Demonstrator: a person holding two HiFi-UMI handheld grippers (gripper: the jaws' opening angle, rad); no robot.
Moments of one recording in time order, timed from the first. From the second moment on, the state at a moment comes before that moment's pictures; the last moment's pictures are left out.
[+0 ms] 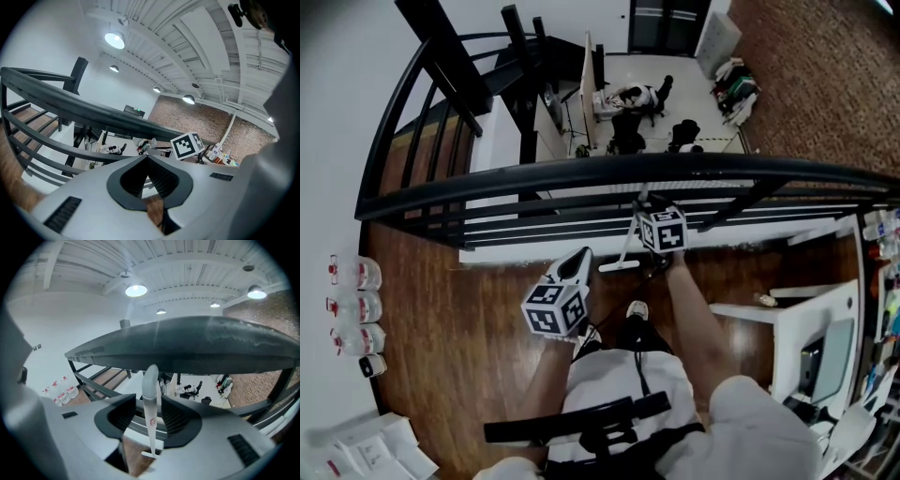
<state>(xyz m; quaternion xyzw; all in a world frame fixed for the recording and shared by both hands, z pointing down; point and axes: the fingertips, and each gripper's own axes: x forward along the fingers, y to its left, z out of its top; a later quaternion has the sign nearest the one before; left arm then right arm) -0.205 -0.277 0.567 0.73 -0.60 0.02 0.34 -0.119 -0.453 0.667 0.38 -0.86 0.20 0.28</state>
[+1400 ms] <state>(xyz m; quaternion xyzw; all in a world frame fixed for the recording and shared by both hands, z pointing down) 0.010 -0.064 0.537 0.76 -0.59 0.01 0.28 0.122 -0.116 0.552 0.35 -0.90 0.21 0.14</state>
